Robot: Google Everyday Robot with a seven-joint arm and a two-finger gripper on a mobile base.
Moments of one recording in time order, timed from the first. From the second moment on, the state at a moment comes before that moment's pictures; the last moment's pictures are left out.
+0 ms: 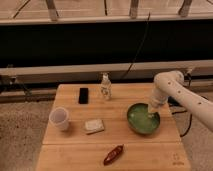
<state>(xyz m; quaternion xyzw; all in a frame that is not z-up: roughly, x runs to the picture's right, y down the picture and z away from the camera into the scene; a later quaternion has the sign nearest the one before) 0.273 0.120 0.835 -0.32 -0.04 0.02 0.95</state>
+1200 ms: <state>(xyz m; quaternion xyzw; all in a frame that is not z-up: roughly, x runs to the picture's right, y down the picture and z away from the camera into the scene) 0.256 0.122 0.844 -0.33 -0.05 -0.02 0.94</state>
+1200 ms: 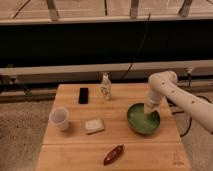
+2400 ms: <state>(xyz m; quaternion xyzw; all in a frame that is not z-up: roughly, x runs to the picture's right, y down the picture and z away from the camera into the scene) 0.251 0.113 0.866 -0.34 -0.05 -0.04 0.94</state>
